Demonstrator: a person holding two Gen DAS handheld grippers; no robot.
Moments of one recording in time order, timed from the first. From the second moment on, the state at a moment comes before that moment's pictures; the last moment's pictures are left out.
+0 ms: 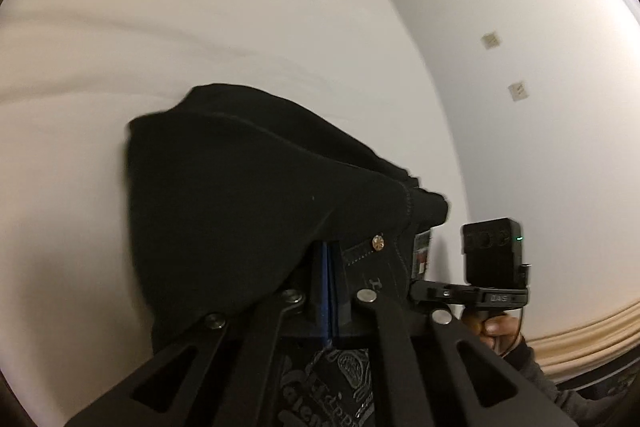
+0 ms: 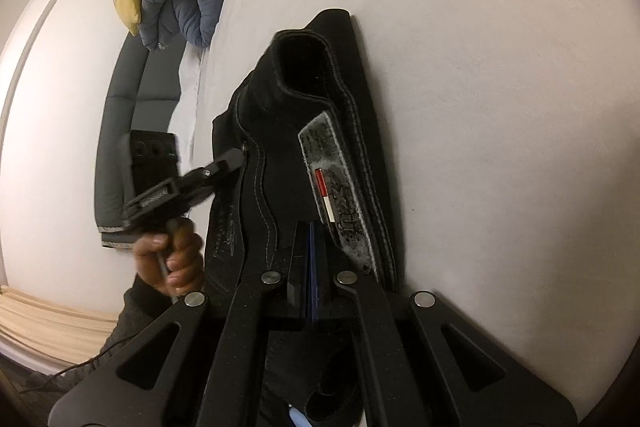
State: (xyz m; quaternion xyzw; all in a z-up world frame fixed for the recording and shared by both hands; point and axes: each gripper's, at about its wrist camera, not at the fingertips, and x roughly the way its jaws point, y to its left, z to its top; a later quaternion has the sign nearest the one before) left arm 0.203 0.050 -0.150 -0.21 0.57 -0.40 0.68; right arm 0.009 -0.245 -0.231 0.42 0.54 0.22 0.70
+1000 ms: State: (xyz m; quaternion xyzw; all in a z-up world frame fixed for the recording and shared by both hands) left arm 0.054 0.097 -0.159 -0.17 0.55 -0.42 0.70; right arm -0.021 -0.161 -0.156 0.44 0.45 0.31 0.71
